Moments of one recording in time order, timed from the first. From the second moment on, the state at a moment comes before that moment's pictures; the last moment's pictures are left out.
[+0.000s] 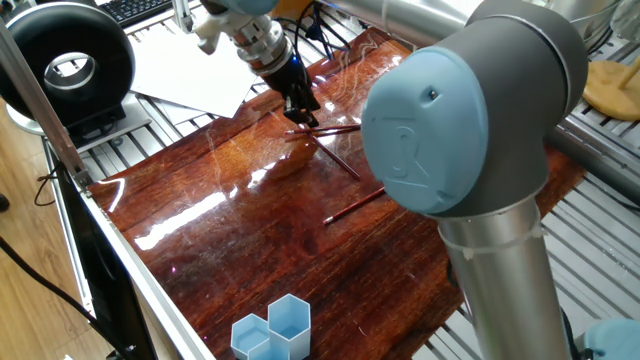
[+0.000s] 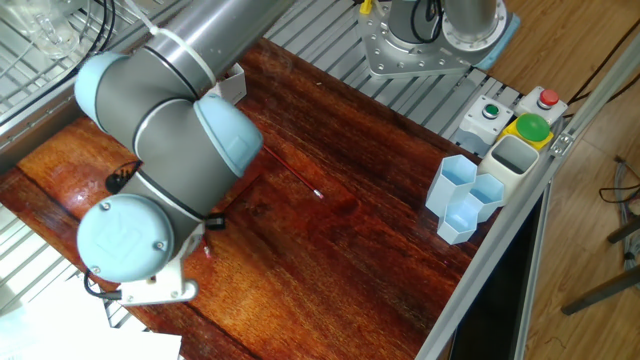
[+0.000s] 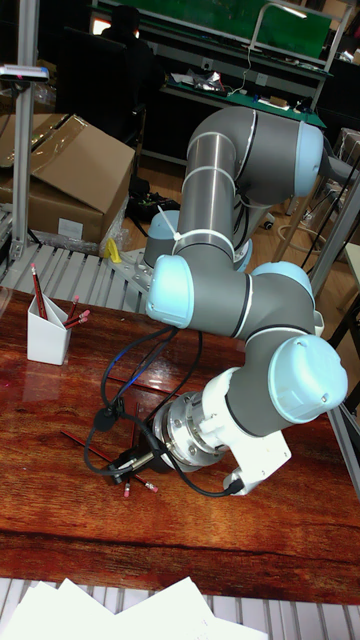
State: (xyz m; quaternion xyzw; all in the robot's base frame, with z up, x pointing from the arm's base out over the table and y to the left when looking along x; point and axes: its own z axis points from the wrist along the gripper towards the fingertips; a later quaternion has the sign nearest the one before) arm 0.647 -0.042 0.022 0.37 -0.90 0.13 0.21
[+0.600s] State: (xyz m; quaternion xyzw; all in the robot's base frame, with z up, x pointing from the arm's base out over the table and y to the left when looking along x) arm 0.626 -0.044 0.017 0.37 -0.89 0.14 0.22
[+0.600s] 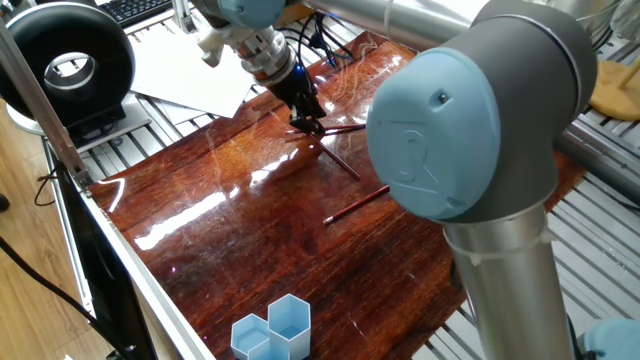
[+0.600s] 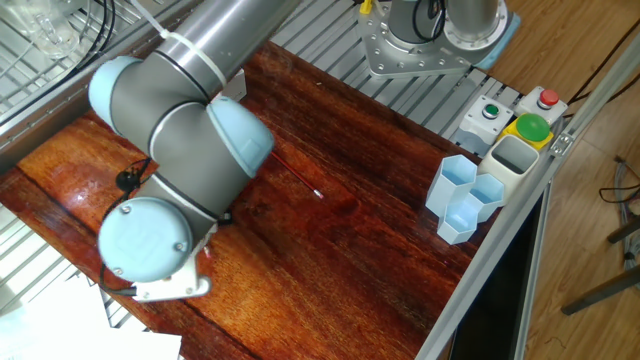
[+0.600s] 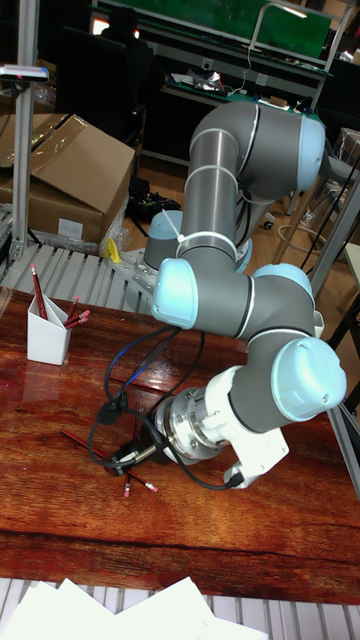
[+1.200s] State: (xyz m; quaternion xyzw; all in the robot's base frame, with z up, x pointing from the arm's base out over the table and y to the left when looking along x) arm 0.621 -0.048 0.014 0.40 -0.88 0.16 0.22
